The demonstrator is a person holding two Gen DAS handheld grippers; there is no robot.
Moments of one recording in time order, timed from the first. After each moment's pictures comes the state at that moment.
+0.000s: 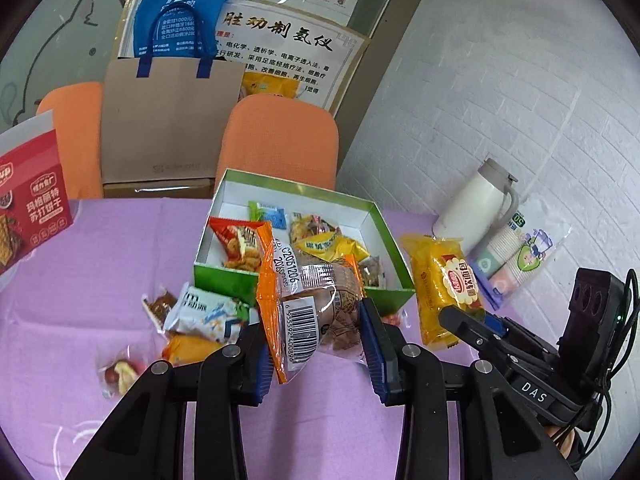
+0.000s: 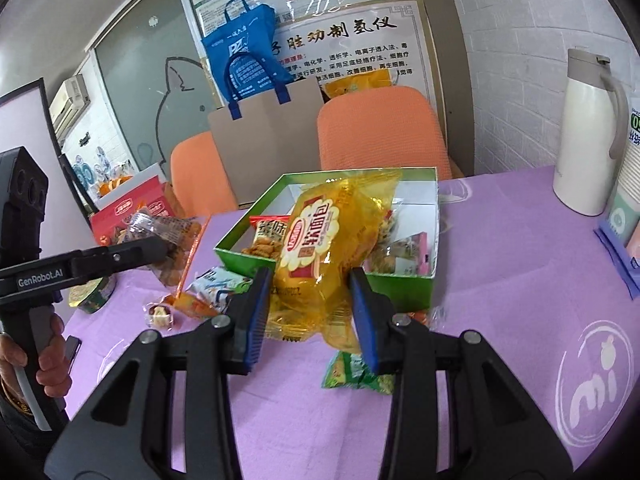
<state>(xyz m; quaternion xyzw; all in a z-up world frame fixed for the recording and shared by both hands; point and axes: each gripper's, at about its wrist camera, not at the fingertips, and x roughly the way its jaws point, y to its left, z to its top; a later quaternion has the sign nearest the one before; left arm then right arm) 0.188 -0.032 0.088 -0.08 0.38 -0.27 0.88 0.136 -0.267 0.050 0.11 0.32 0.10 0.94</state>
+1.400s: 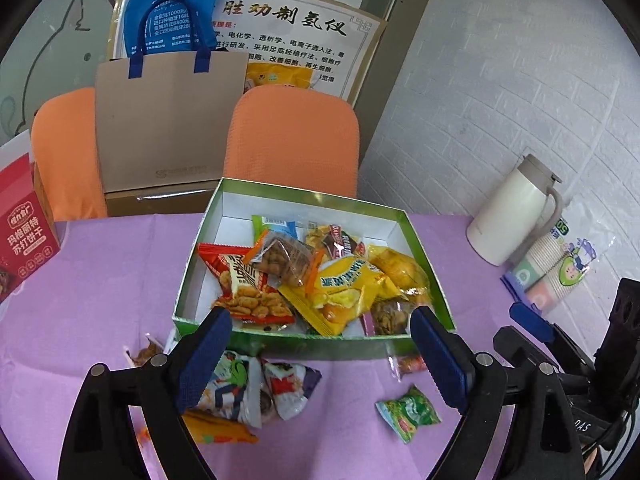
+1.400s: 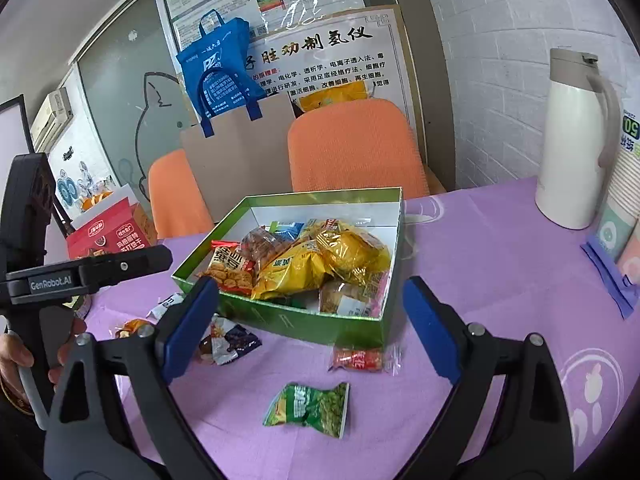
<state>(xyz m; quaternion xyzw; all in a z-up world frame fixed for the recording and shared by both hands) 0.239 -0.075 0.066 -0.05 0.40 -0.24 0.88 0.134 -0.305 0.048 0.11 0.30 0.07 0.94</state>
